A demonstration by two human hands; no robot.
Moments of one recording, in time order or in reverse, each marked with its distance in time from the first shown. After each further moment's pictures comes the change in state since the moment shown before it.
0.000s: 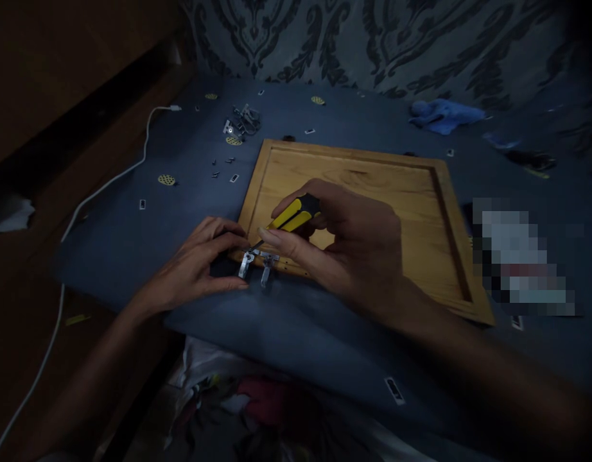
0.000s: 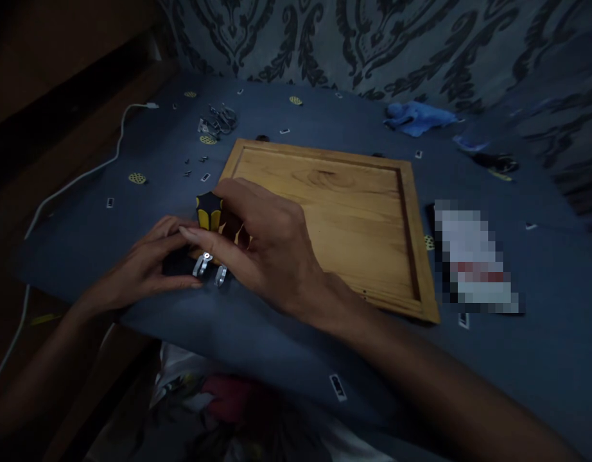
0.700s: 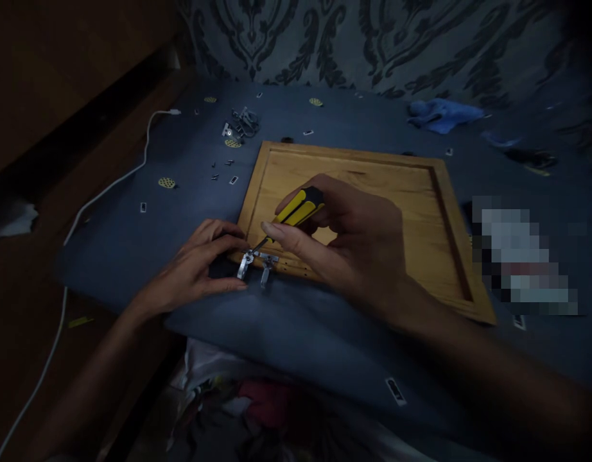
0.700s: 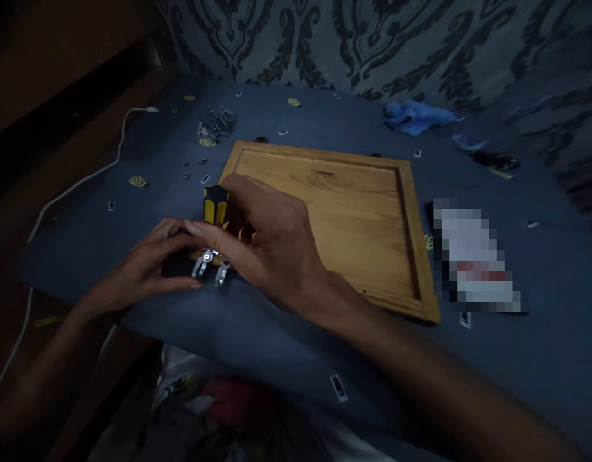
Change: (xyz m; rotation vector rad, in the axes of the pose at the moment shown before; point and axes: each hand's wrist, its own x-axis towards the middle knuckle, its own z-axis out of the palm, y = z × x) left_hand -0.001 -0.001 0.001 0.008 0.011 0.033; right_hand 0.002 0.004 -0.001 0.021 0.038 0.030
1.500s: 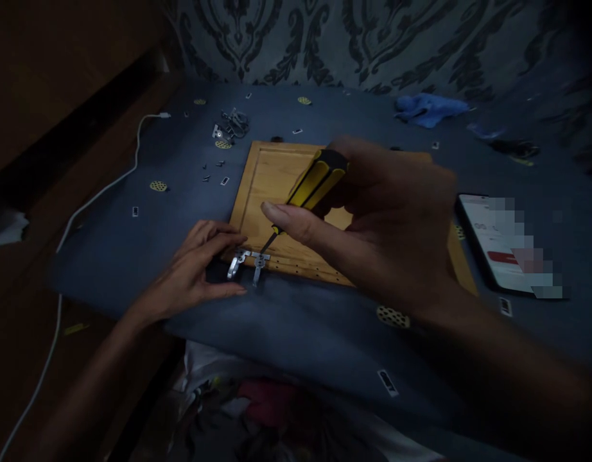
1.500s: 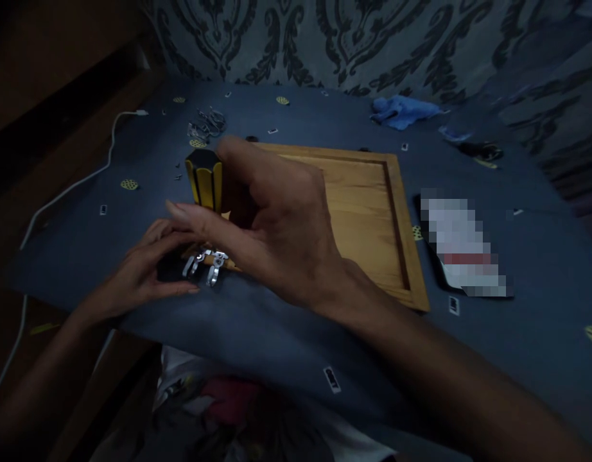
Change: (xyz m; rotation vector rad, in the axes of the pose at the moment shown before) left_hand 0.000 0.004 0.008 0.032 0.073 0.018; right_hand 0.010 -0.014 -0.026 -0.169 0.035 -0.023
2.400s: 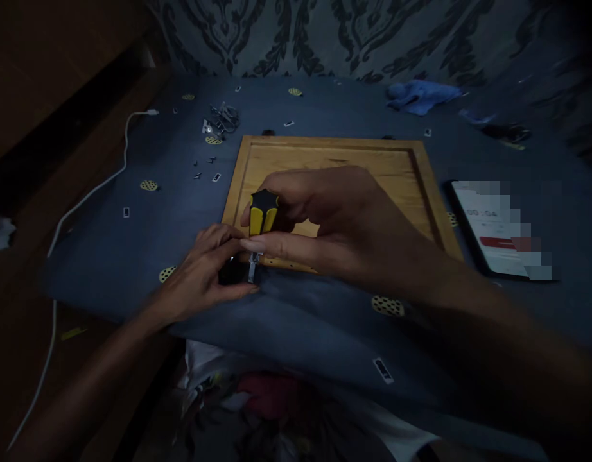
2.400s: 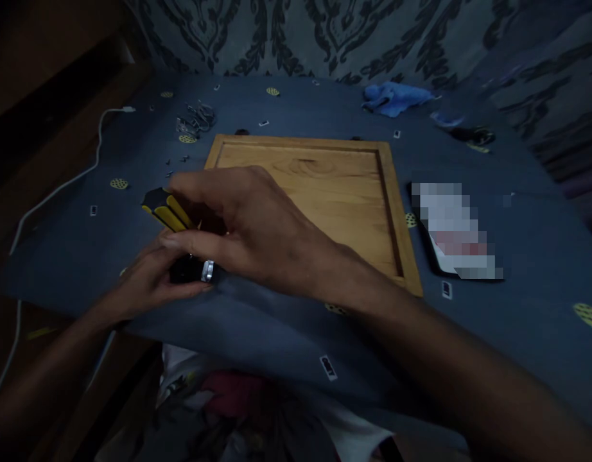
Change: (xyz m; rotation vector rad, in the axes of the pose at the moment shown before) left_hand 0.010 0.012 0.018 -0.013 0.014 0.066; right_hand 0.005 0.003 -0.003 0.348 -0.399 0.022
